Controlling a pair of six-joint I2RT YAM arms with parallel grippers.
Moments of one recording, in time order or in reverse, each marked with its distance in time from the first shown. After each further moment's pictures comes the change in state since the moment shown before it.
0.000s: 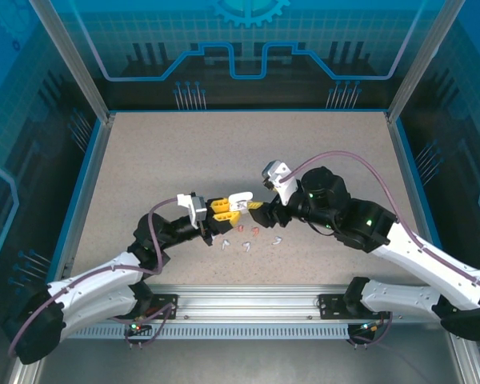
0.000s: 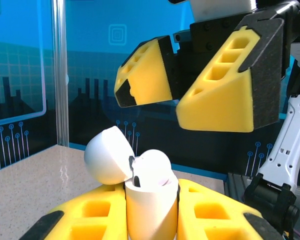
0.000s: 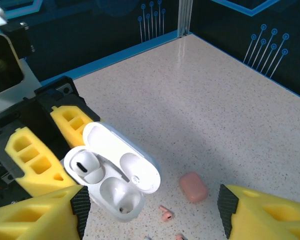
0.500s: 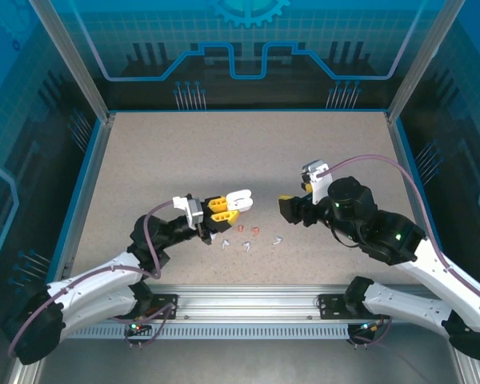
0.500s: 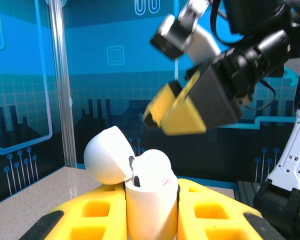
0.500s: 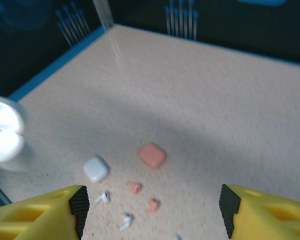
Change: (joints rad) left arm 0.000 -0.019 0.000 0.053 0.000 0.065; right arm -0.087 -0.172 -0.085 -0.180 0.192 0.268
